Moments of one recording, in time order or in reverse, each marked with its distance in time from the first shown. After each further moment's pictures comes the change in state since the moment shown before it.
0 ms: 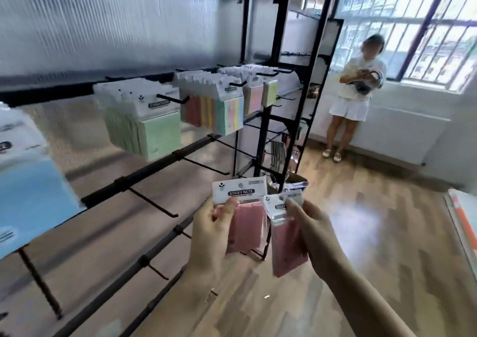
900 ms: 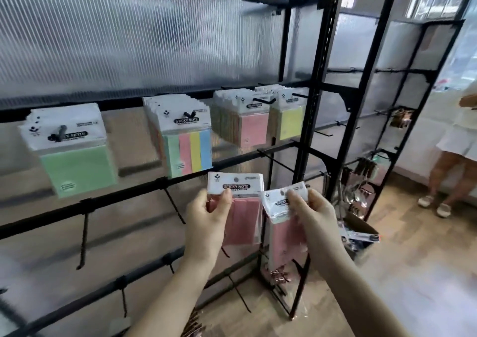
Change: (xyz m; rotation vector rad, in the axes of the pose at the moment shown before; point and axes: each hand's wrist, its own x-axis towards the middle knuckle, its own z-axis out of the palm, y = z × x) left_hand 0.147 -0.015 0.156 0.213 0.456 0.268; right_hand 0.254 -0.010 -0.065 0.135 -0.415 -0.169
